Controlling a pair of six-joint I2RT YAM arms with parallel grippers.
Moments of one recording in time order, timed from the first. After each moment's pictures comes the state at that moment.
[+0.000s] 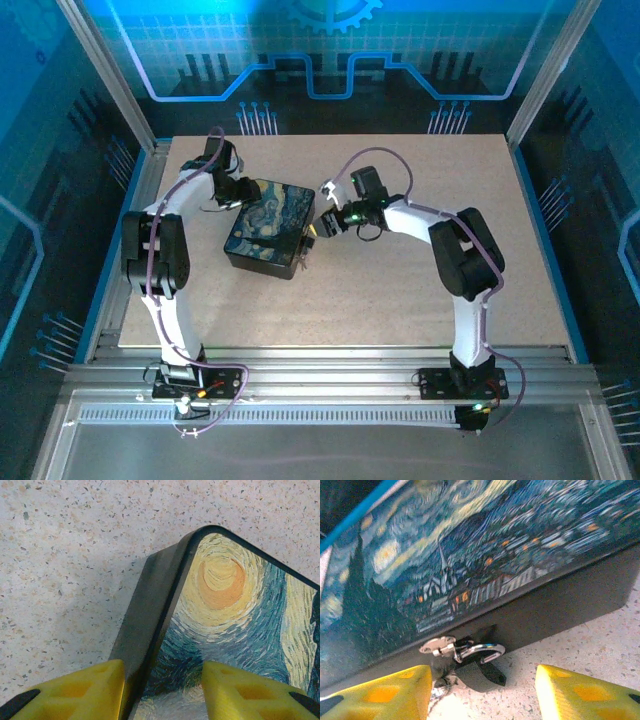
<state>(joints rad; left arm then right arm) -0.03 1.96 1.52 -0.68 0.23 -0.35 0.46 2.03 1.35 -0.11 -0.70 -0.02</state>
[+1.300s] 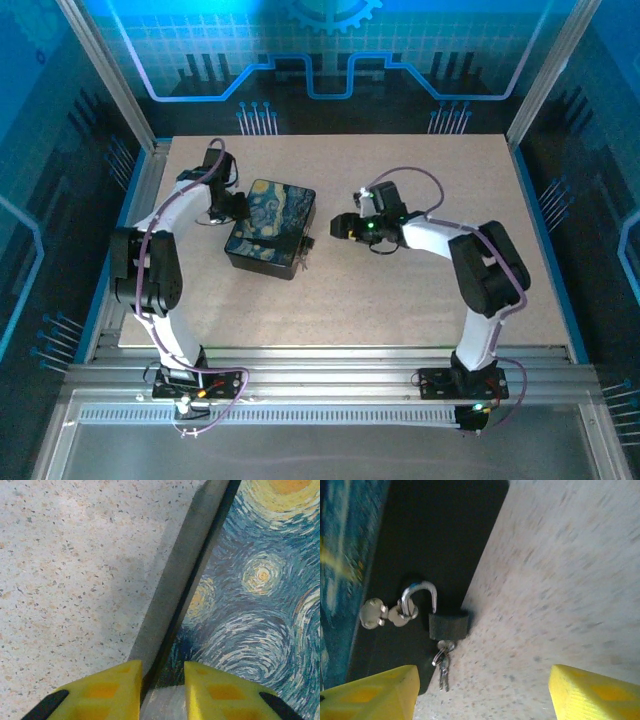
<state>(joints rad) -0.05 1.80 1.37 -0.77 0.08 -0.32 0.46 1.88 1.07 -0.04 -0.52 0.59</state>
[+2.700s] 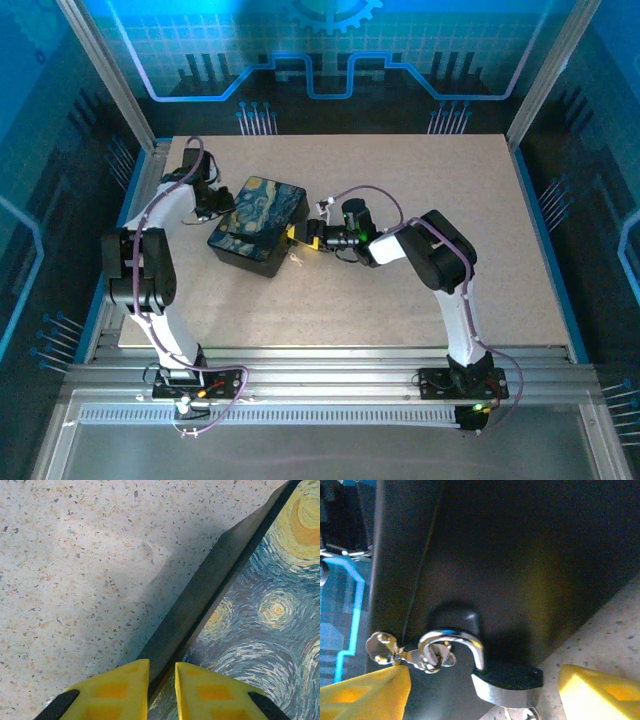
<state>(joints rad) 0.06 1.81 1.34 -0.66 0.14 -0.33 0.58 2.20 1.10 0.75 -0.76 0.94</state>
